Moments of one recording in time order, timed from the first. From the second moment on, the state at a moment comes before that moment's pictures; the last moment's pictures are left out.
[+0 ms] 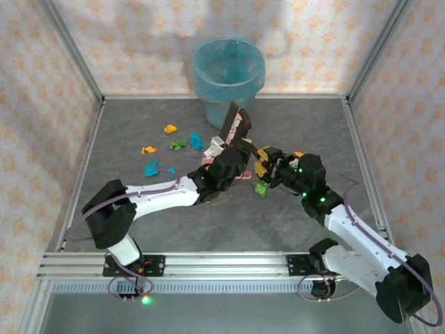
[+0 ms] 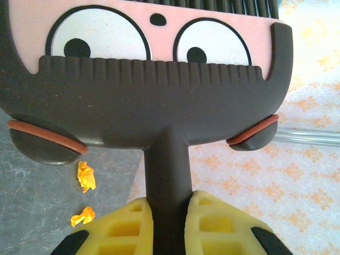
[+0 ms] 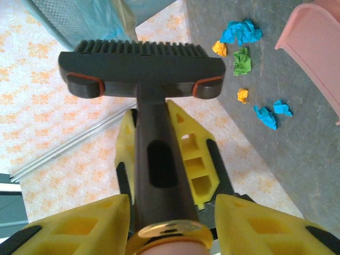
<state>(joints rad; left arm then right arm) -0.92 1.64 1.07 0.30 -0.50 -1.68 0.48 0.90 0.56 0.12 -0.31 1.98</state>
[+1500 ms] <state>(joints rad) -0.94 1.26 1.09 -0.25 -0.40 -1.35 0.47 0.65 0.71 -0.52 0.09 1.40</state>
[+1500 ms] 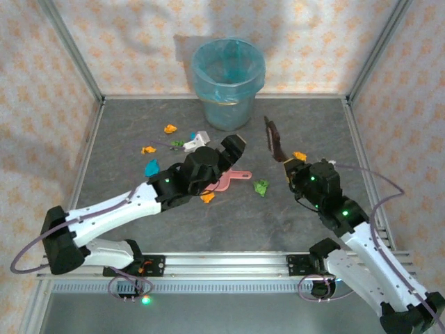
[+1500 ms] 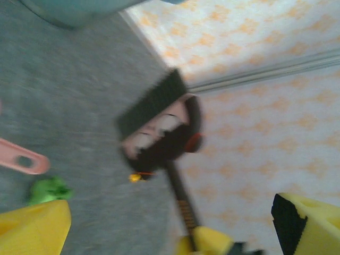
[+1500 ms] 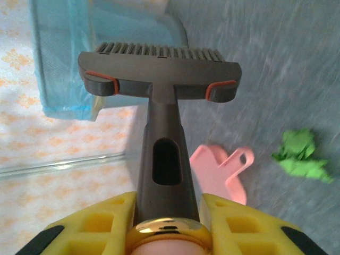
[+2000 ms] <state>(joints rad) -0.94 1.22 1.39 -1.04 -0.62 -1.20 0.47 0.81 0.85 -0.63 0.39 0.65</state>
